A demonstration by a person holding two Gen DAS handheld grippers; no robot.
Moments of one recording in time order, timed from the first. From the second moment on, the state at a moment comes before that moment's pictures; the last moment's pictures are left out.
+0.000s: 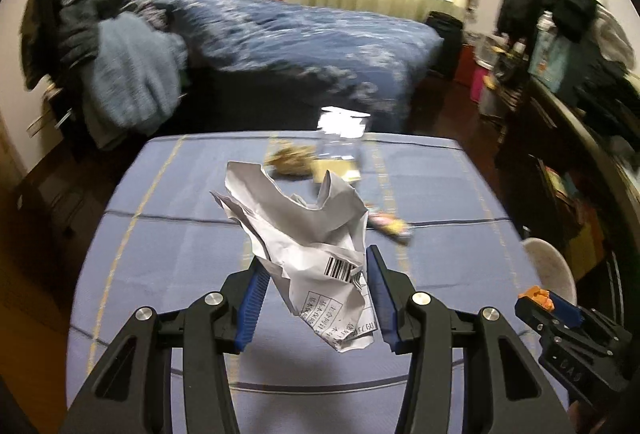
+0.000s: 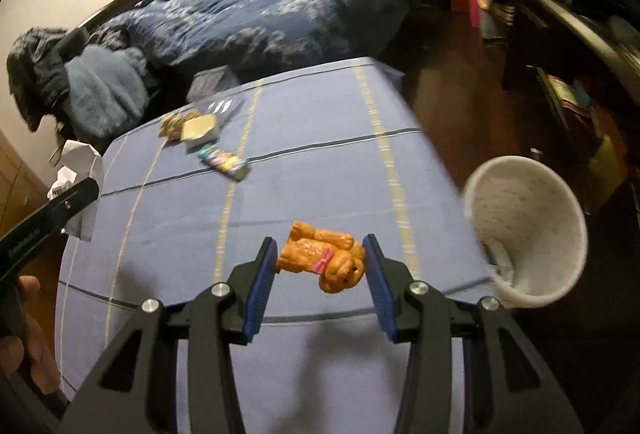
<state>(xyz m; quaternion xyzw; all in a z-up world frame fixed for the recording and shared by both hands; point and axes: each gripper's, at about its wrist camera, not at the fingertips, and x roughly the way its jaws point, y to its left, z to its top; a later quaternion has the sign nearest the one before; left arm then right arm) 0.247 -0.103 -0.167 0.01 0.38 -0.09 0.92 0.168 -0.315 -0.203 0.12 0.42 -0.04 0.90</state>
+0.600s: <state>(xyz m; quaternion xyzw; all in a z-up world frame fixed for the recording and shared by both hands) 0.237 -0.294 -0.158 0.07 0.37 -0.27 0.88 0.096 -0.475 -0.201 0.18 0.38 -0.19 0.89</state>
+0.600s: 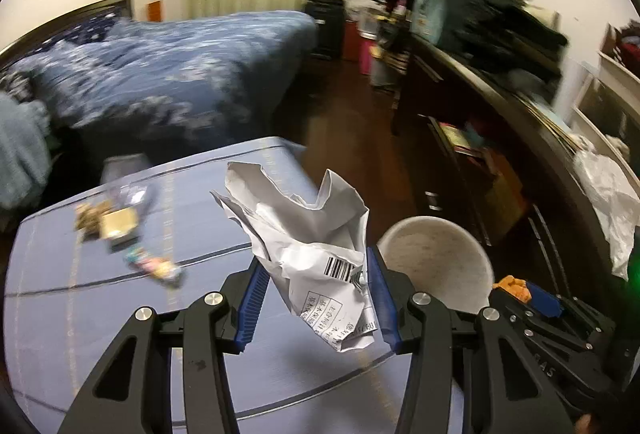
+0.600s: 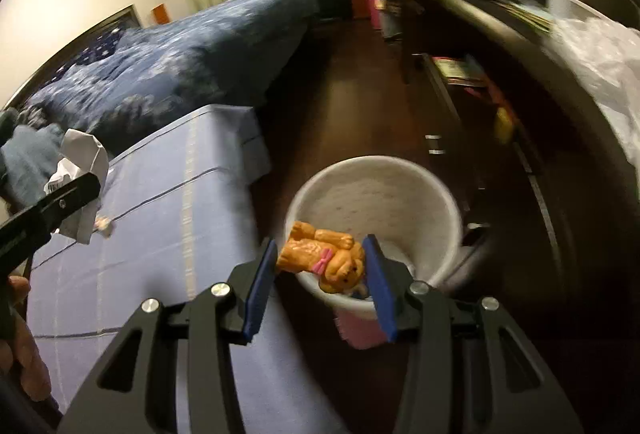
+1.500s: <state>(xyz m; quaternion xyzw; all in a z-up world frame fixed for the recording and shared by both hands) 0.272 -0.446 -0.175 0.09 0.39 -0.34 0.85 0.113 -0.587 -0.267 0.21 0.38 -0.22 0.87</state>
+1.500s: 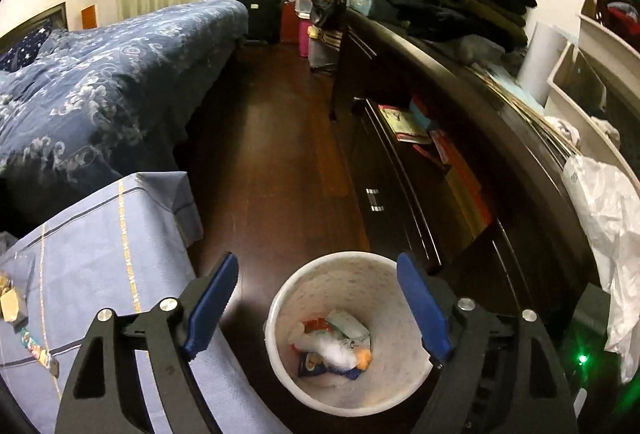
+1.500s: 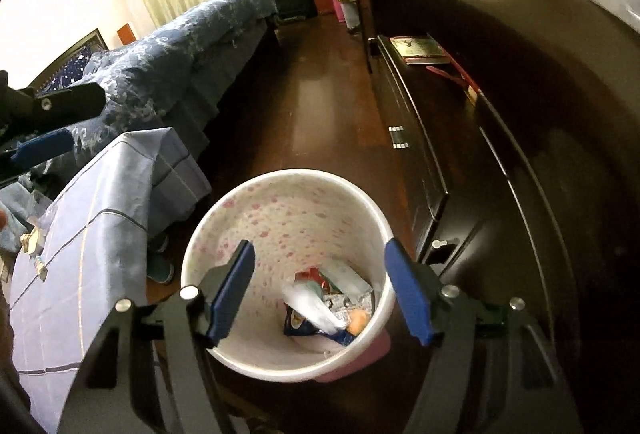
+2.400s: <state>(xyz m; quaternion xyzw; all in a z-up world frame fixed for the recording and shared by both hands) 0.335 -0.205 -0.231 0.10 0.43 -0.16 0.88 0.123 -0.412 -0.197 0.15 0.39 -0.06 0.91</state>
